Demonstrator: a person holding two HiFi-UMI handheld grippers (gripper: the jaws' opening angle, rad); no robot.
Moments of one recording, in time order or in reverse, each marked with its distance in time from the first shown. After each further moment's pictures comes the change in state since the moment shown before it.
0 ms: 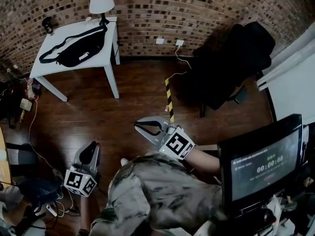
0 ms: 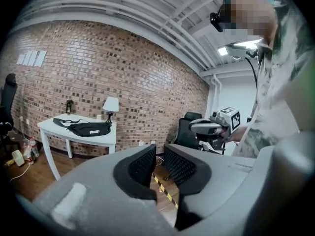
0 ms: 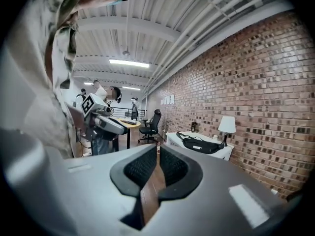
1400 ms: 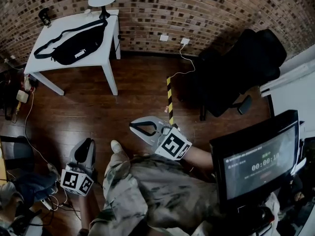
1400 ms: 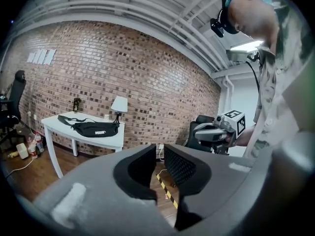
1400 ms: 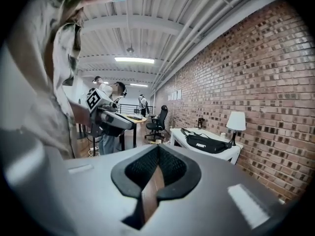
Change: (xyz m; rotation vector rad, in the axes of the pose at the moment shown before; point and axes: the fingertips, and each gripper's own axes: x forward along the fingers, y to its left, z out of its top) left arm 0.074 0.028 0.020 -0.051 -0.012 0.107; right arm 0.028 -0.066 -0.022 -0.032 0.025 0.119
